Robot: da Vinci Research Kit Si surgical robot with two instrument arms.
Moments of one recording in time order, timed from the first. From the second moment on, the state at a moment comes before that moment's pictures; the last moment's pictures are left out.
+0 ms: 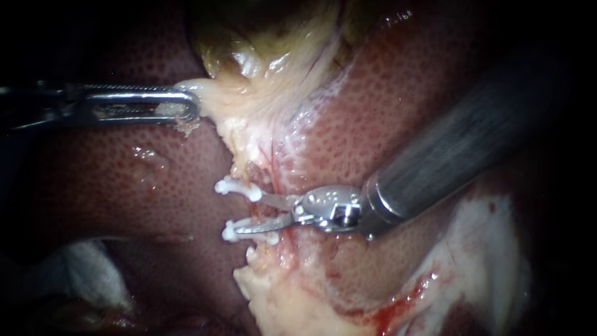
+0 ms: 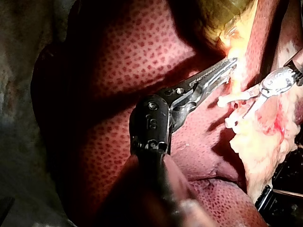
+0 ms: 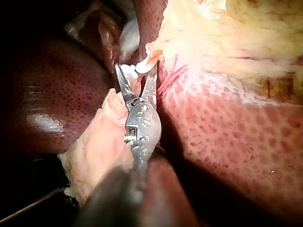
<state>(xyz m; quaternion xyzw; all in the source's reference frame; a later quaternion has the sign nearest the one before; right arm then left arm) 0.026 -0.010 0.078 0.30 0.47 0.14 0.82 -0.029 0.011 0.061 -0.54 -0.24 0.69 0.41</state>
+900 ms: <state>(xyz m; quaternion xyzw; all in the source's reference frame) 0.028 -0.010 0.079 0.34 0.44 0.12 0.82 -0.030 0.011 0.061 -0.54 -0.24 0.69 0.41</state>
